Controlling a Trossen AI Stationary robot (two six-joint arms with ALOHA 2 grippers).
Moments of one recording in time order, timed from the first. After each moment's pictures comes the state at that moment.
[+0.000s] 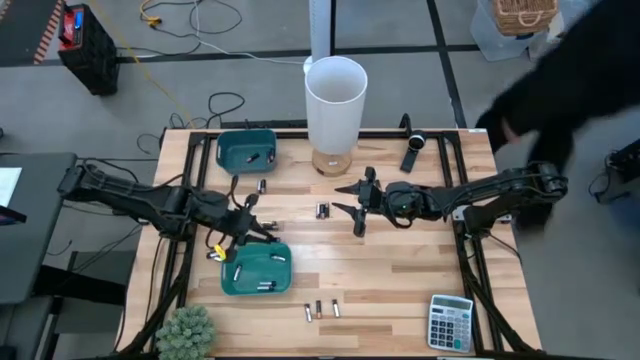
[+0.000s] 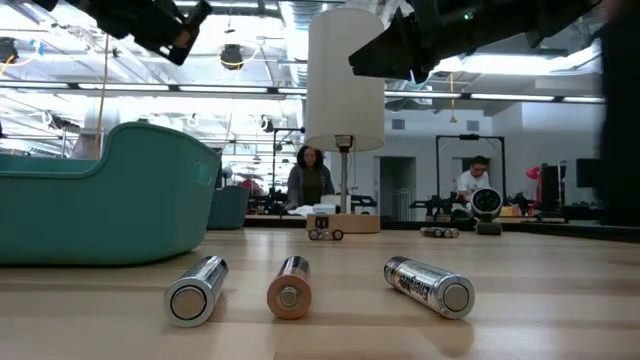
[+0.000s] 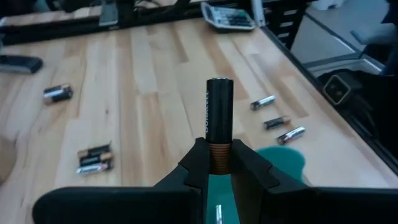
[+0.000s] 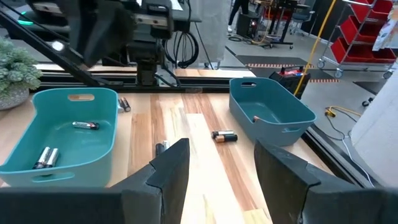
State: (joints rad) left arm -0.19 0.88 0.66 -0.23 0.03 0.09; right arm 0.06 1.35 0.73 0.42 0.32 -0.06
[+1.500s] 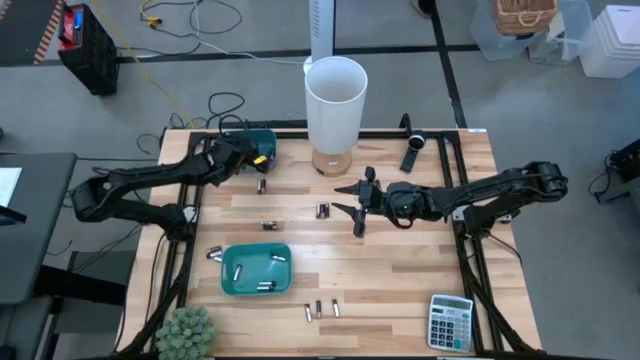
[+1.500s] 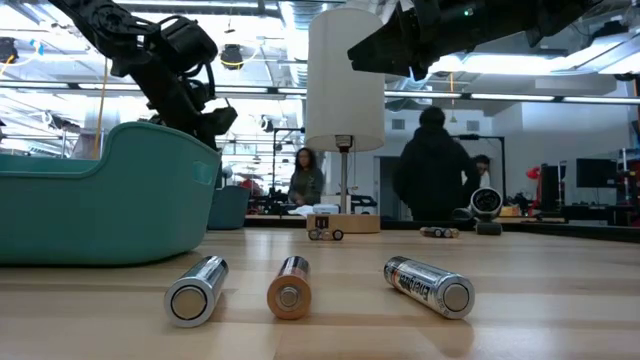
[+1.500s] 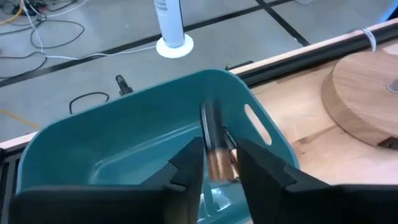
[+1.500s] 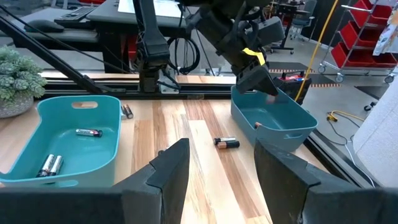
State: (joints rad) left arm 0.55 1.18 0.66 -0.15 -0.56 -0.38; right arm 0.06 1.35 0.73 0.45 0.32 -0.06
